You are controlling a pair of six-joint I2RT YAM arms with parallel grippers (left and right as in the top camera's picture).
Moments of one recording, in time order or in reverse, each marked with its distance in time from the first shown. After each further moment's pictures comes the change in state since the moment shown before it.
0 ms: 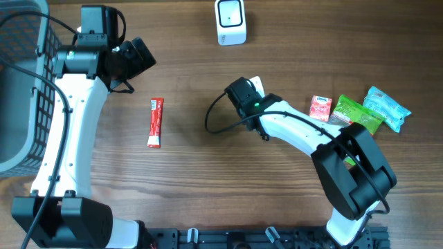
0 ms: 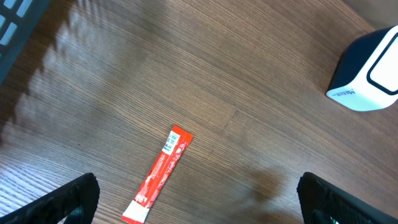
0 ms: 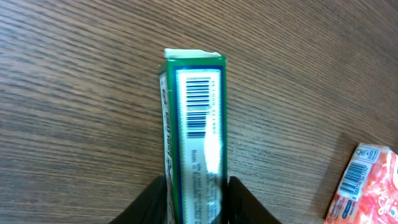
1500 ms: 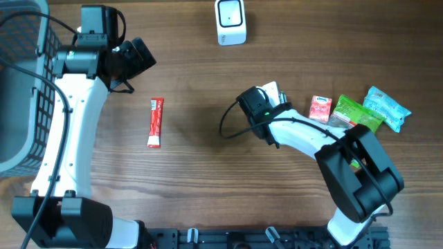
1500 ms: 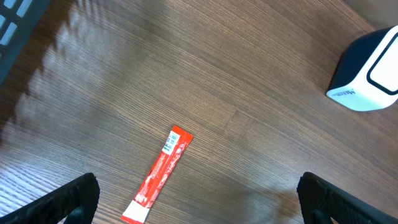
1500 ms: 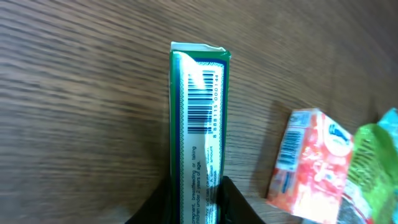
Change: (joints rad) left arm 0.000 0.000 0.000 0.000 0.000 0.000; right arm -0.039 -0.039 -0.158 0.107 0.174 0.003
